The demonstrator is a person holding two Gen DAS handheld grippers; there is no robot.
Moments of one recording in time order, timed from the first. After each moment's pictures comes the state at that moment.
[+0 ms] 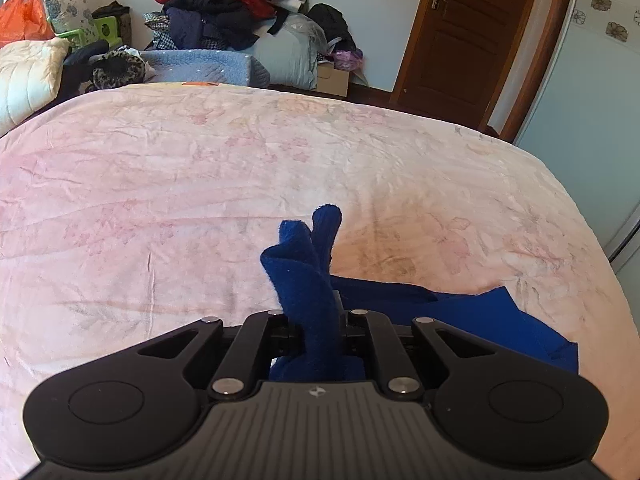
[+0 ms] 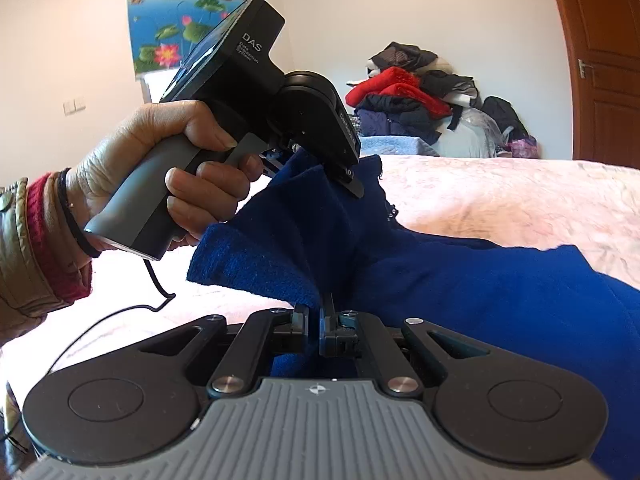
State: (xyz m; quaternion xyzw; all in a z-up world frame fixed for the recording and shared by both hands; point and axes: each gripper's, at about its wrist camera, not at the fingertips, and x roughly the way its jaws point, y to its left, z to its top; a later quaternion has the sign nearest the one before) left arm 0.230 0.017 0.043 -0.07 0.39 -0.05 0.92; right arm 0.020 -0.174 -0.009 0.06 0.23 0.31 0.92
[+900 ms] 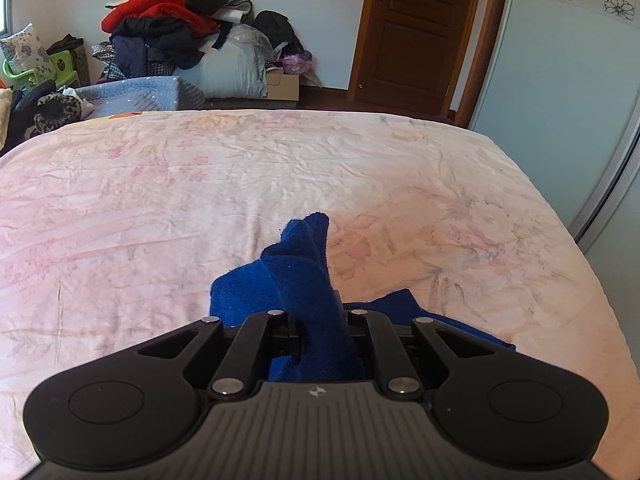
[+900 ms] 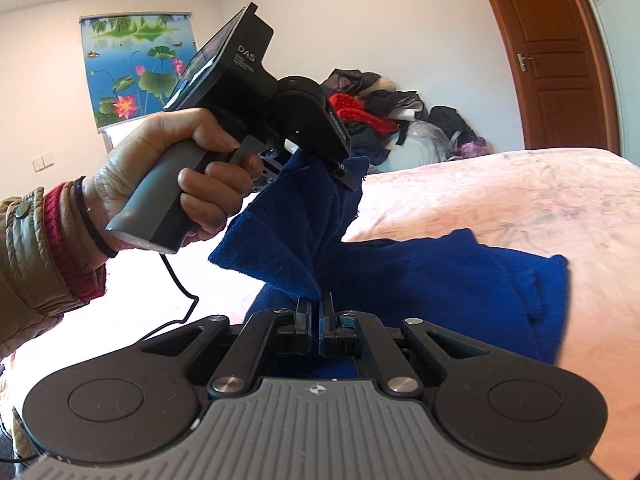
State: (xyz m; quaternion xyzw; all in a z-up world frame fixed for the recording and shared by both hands) left arm 0.233 -0.104 0.055 -0.02 0.38 -0.10 0.92; right arm -0.009 -0.279 -0.023 0.12 0.20 0.25 0.94
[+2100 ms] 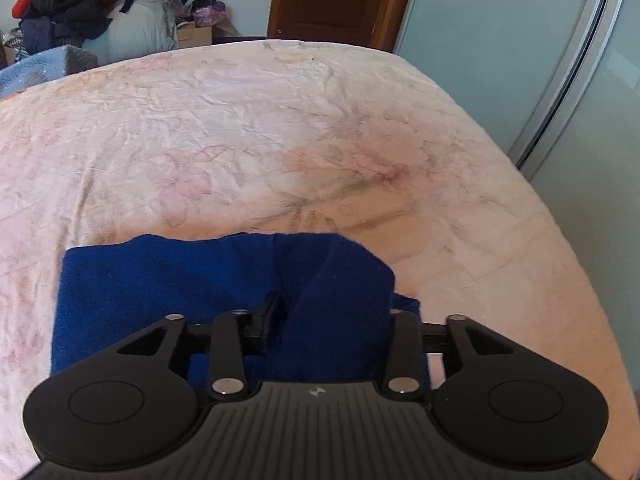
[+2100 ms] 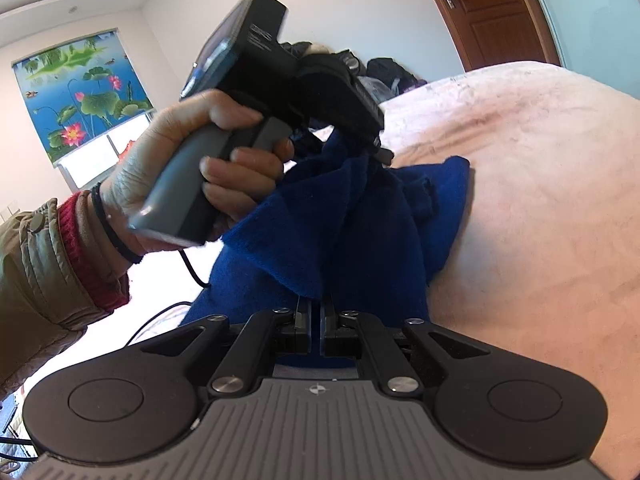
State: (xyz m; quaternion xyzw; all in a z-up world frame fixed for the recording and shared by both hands) left arm 0.245 -0.213 -0.001 0.00 0.44 -0.21 0.87; right arm -0.005 -0.342 -0.072 0.20 0.28 0.19 0.92
